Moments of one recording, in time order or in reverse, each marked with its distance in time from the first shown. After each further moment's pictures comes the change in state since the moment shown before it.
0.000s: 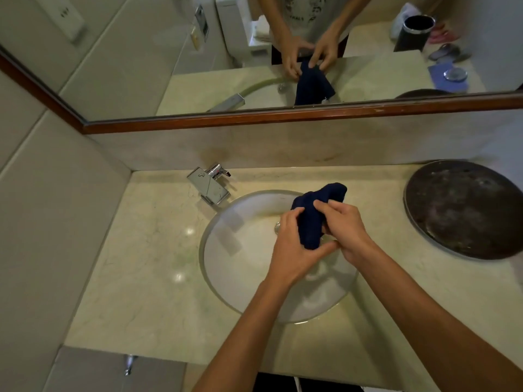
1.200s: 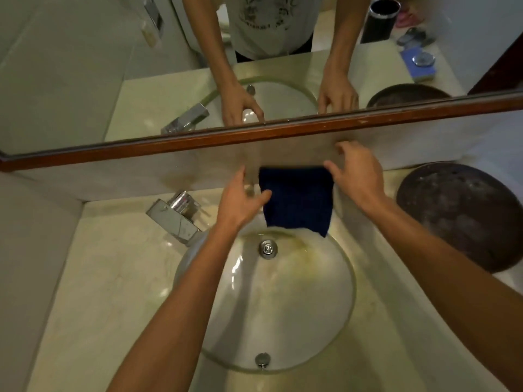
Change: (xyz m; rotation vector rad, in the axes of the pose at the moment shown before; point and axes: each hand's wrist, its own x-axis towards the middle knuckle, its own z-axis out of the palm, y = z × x) left_hand 0.190 -0.014 -0.067 0.319 -0.024 -0.139; right_hand 0.163 -0.060 -0.062 -1.101 0.360 -0.563
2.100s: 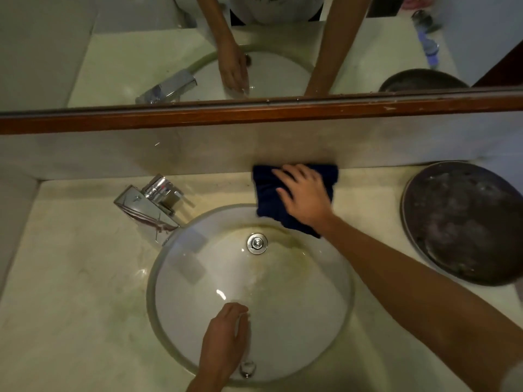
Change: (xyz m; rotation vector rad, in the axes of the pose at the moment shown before) left_hand -0.193 -0.197 0.119 0.151 -0.070 -0.018; right_hand -0.010 0.001 0.163 -0.072 -0.024 -0.404
